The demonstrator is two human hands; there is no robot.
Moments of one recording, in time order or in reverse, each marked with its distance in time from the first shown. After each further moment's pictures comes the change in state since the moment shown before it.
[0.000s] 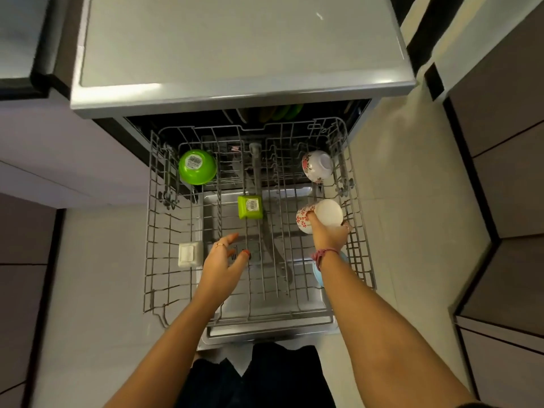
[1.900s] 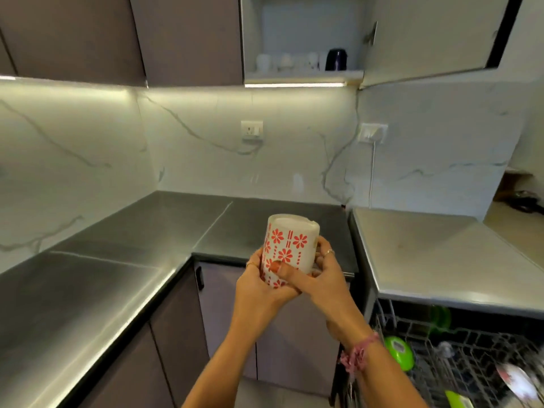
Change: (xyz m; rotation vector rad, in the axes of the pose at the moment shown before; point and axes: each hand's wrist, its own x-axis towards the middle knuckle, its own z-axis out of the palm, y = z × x) left_hand -0.229 -0.008 -0.561 -0.436 0.433 0.766; right_hand -0.690 -0.024 0.234 0.139 -1.001 -1.092
